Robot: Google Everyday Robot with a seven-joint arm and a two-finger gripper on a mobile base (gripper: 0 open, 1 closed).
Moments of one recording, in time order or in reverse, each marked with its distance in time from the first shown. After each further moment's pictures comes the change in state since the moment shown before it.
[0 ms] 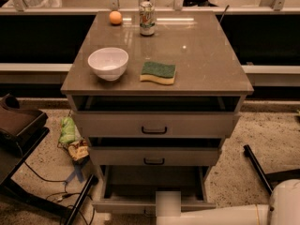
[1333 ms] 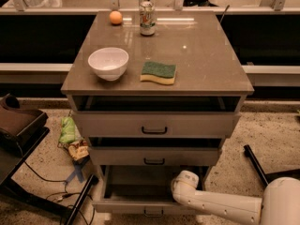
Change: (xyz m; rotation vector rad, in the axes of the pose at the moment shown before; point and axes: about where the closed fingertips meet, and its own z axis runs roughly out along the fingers) arm 0.061 -0.049 0.081 -0.025 -0.122 0.119
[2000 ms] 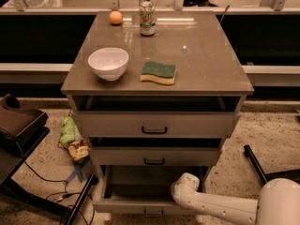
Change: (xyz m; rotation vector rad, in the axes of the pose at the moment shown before) arm 0.000 0.019 0.018 -0.040 -0.025 0.022
